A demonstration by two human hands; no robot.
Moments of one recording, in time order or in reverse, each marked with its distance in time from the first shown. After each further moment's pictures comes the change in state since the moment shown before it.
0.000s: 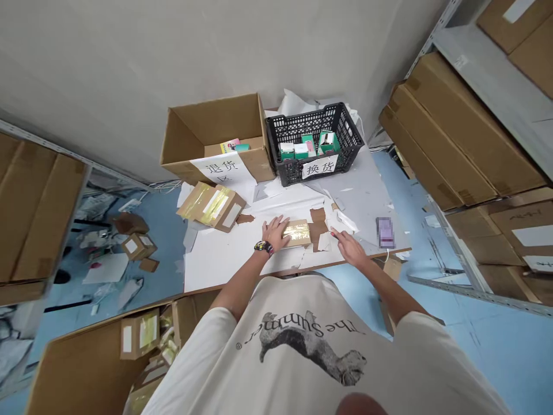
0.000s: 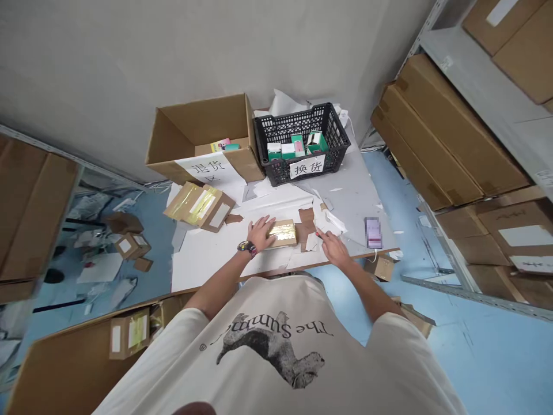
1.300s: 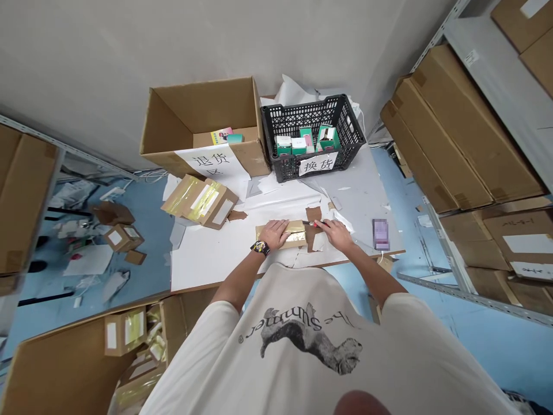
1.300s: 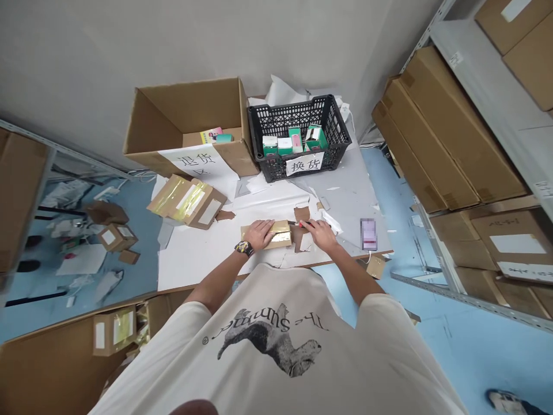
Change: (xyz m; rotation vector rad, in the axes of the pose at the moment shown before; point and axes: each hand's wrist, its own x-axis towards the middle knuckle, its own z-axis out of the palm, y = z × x) left_hand 0.019 0.001 0.023 0.001 0.168 0.341; right_hand 0.076 0.005 0.005 -0.199 0.028 -0.179
